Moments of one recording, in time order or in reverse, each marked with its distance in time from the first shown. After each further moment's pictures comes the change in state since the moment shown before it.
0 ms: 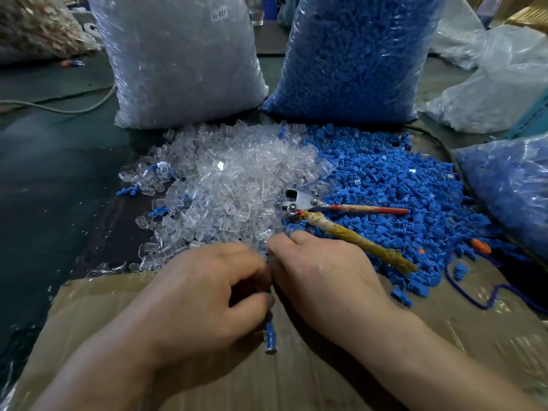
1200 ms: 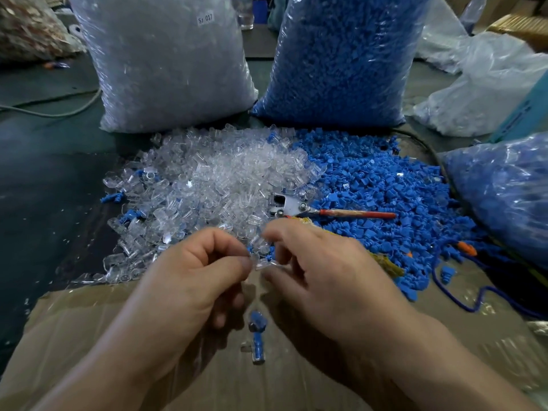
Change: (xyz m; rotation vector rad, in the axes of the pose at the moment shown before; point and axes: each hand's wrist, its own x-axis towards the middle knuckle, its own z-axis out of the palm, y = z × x) left_hand 0.005 0.007 0.015 -1.059 0.218 -0.553; right_hand -0.012 0.017 -0.027 0.476 0.072 -0.058
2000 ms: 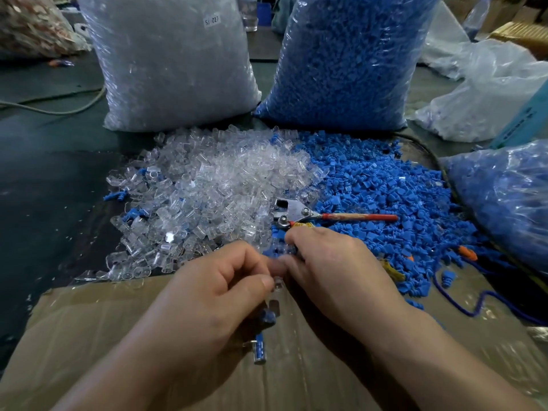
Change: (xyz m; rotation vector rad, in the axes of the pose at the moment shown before) left_hand -0.006 -0.001 0.007 0.301 -0.128 0.146; right_hand 0.010 0.019 0.013 -0.195 -0.080 0.209
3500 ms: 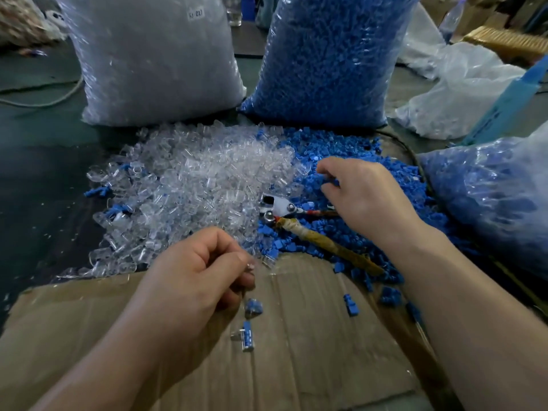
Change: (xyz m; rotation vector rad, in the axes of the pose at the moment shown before) left_hand -0.001 0.011 0.009 -0.421 0.144 -0.313; right_hand 0.044 0.050 -0.048 -0.140 0.135 0.144
